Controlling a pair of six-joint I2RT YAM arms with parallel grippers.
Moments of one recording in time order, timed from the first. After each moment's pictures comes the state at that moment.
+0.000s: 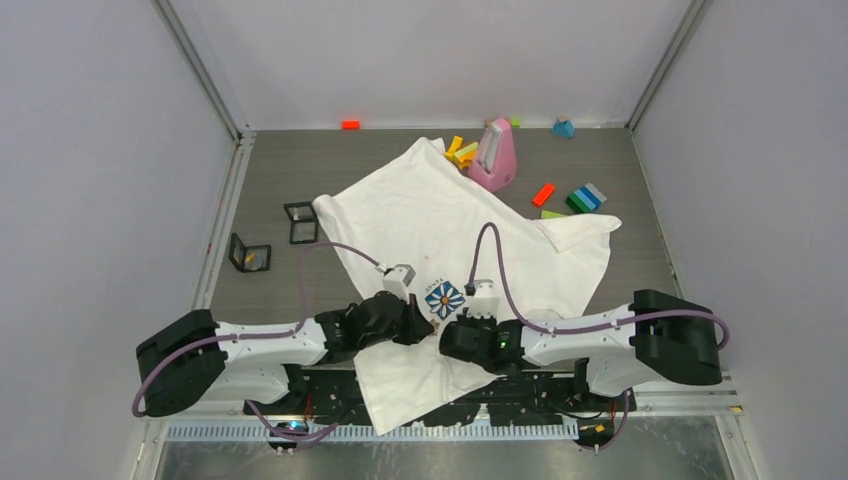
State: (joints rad) left arm -1.09 1.16 0.37 0.21 -0.12 -0.87; right arm 1.36 1.40 0.61 -0.37 0.63 1.21
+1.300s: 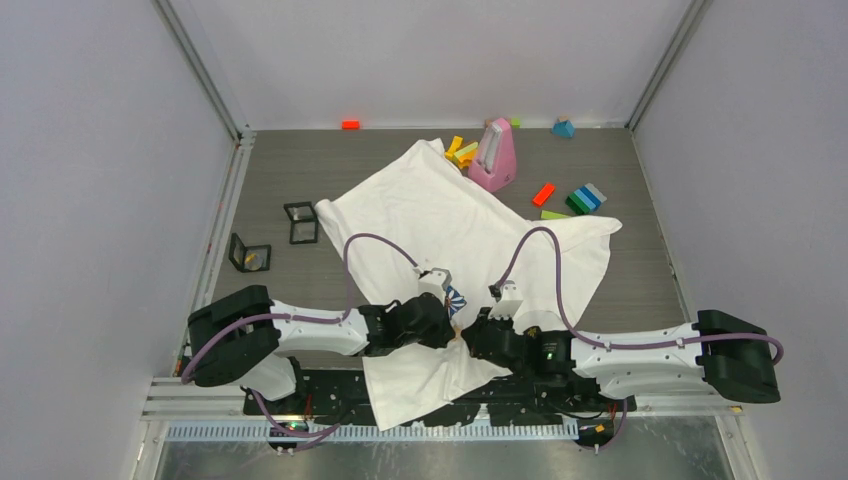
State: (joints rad) left arm -1.22 1.48 0.61 0.14 -0.20 -0.84; right arm 1.37 1.02 0.34 -0.10 0.63 1.13
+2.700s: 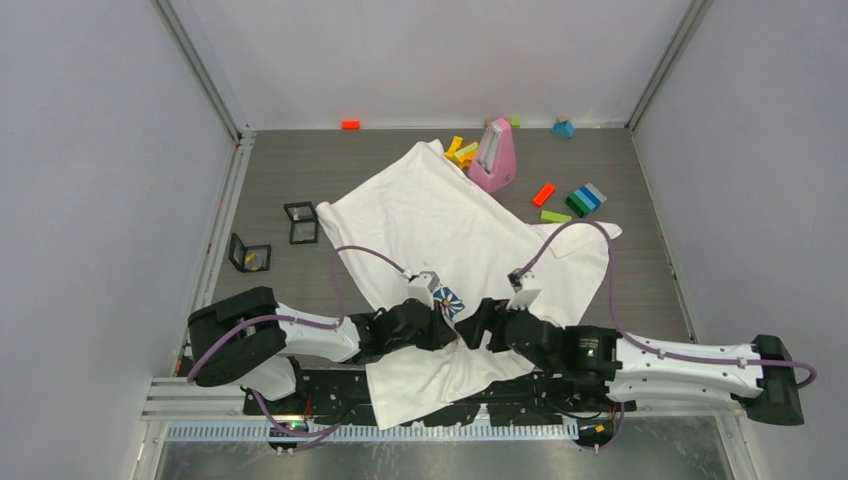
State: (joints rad) left arm -1.20 1.48 0.46 0.42 -0.17 -0.94; right arm 1.35 0.77 0.40 -0.27 0.54 1.04
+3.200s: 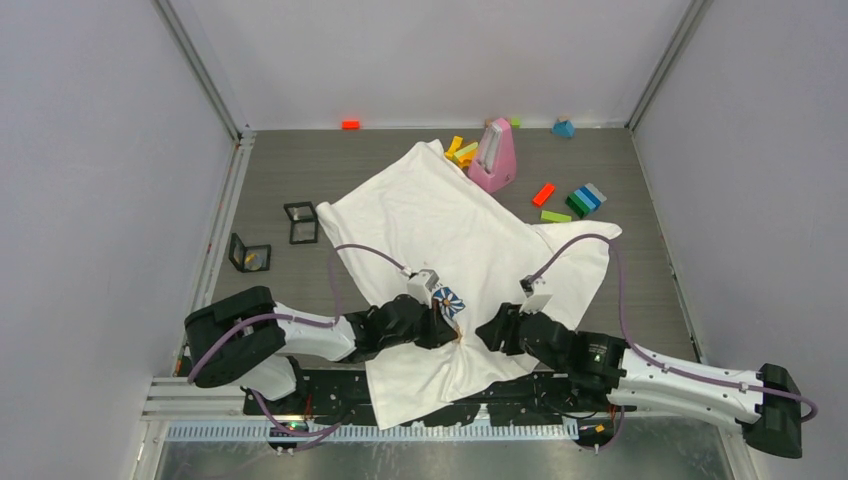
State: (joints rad) left arm -1.16 1.47 0.42 0.53 -0.07 -0.90; right arm 1.17 0.52 0.23 -0.33 0.42 0.98
